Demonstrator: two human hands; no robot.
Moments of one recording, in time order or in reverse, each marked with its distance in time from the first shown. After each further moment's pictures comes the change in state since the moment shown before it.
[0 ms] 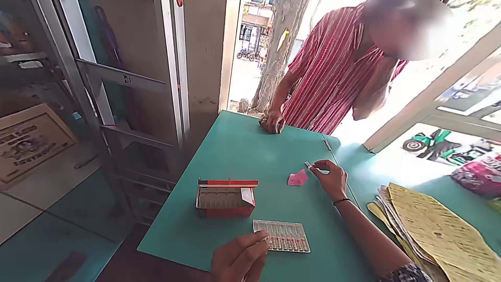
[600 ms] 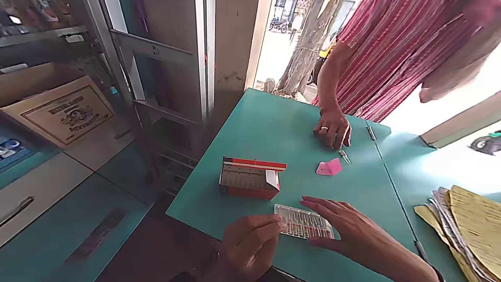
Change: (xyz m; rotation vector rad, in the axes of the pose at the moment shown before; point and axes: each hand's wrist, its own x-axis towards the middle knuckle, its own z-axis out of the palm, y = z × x) left_hand 0.004 0.009 -0.011 0.071 0.117 0.007; right_hand -0.146 -0.099 -0.046 -0.104 -0.638 -0.792
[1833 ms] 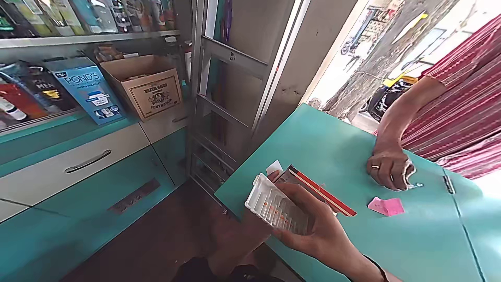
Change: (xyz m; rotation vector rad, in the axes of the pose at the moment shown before) left_hand -0.012 -0.047 -0.014 0.073 0.088 -0.559; right_hand 0.118 -0.111 0.023 0.920 0.052 -0.285
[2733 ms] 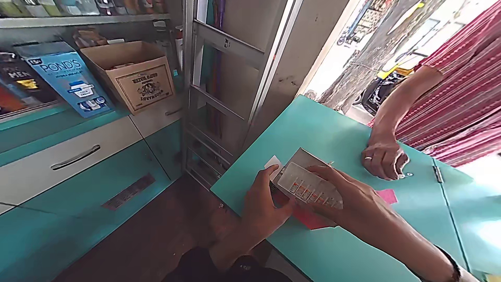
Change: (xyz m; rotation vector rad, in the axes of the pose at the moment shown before) left_hand 0.031 0.050 -0.012 0.117 -0.090 -0.118; right_hand -0.009 -0.006 -0.073 -0.845 -0.040 0.220
